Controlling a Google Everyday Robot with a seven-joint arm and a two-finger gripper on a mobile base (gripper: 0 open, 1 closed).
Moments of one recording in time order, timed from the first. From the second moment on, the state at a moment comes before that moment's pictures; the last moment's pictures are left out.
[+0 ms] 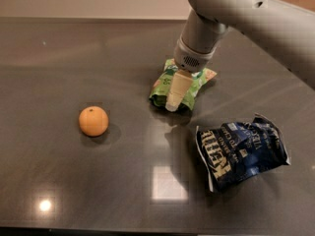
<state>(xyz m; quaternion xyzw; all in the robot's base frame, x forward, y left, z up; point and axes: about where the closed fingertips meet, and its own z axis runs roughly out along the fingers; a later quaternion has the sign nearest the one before) 0.593 -0.062 0.860 -0.61 0.78 0.03 0.16</state>
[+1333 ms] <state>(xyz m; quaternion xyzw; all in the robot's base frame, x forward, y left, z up) 0.592 -0.069 0.878 -0.61 0.77 0.02 0.18</state>
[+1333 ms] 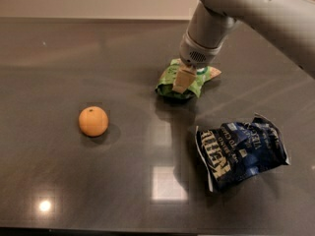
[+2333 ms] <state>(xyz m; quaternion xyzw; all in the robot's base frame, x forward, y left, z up) 0.613 -0.092 0.955 -0.63 0.74 0.06 0.23</state>
